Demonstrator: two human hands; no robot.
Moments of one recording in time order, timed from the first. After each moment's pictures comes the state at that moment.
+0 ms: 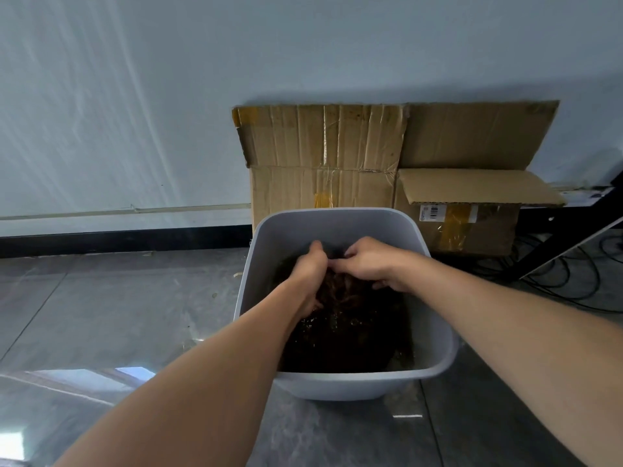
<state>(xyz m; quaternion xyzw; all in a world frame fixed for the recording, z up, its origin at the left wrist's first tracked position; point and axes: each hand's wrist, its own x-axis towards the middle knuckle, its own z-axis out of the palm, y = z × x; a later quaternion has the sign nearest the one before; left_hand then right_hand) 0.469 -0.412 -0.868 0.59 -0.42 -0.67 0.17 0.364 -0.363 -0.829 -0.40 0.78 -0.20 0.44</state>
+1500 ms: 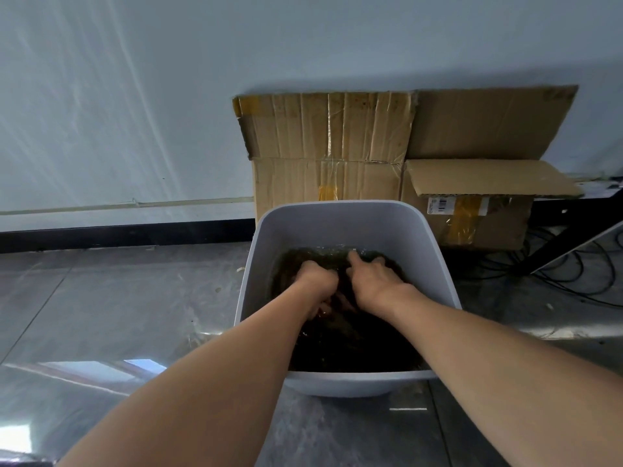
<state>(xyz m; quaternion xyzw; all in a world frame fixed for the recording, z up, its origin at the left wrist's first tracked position) 0.472 -0.410 -0.890 0.63 -0.56 -0.53 0.05 0.381 -0.354 -0.869 -0.51 0.82 0.00 0.27</state>
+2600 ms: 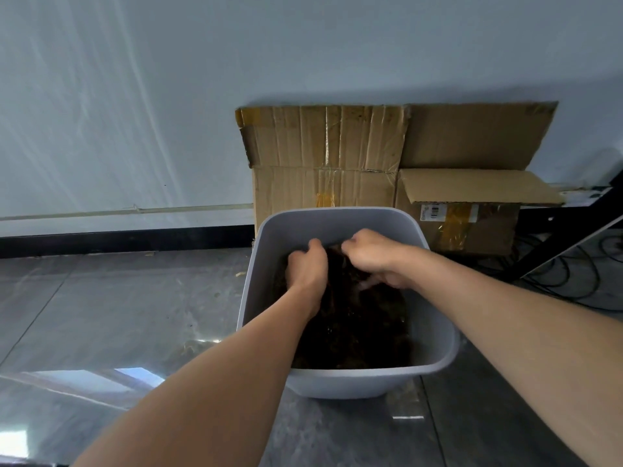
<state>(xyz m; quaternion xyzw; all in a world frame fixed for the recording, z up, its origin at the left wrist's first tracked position) 0.473 -0.404 -0.867 0.64 -0.47 -0.54 0.28 0.374 -0.362 -0.813 -0.37 0.75 -0.27 0.48</state>
